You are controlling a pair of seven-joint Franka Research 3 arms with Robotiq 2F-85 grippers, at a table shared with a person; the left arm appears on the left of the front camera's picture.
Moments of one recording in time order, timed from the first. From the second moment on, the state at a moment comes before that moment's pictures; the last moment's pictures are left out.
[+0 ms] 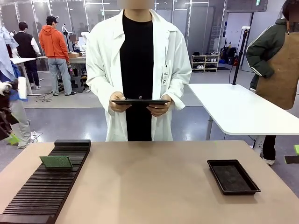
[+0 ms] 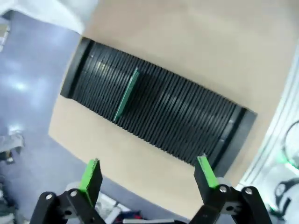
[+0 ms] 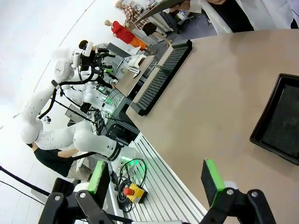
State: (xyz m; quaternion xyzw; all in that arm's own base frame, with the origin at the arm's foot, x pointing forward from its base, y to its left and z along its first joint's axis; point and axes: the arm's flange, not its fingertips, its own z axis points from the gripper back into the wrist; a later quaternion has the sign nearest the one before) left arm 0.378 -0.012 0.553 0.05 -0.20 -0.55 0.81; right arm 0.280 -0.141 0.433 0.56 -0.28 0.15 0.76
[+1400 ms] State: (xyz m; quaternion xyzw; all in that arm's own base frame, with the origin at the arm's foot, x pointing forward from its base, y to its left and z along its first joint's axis) left arm 0.426 -0.051 0.478 0.13 -0.14 -0.70 0.69; right arm 0.280 -0.141 0.433 0.56 -0.28 0.15 0.76
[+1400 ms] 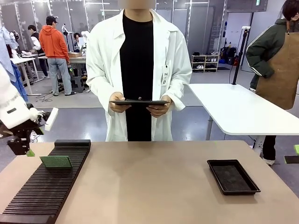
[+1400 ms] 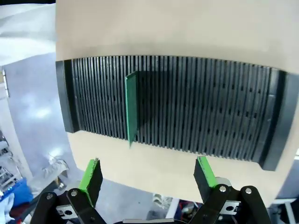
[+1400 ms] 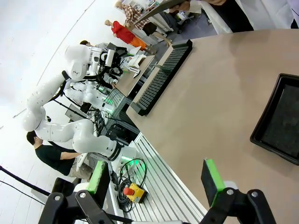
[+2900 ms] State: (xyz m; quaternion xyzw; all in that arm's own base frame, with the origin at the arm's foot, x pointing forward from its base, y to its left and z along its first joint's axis) left arm 0.512 -0.021 0.349 0.09 -0.08 -0.66 0.74; right arm 0.280 -0.141 0.433 0.56 -0.28 0.16 0.76
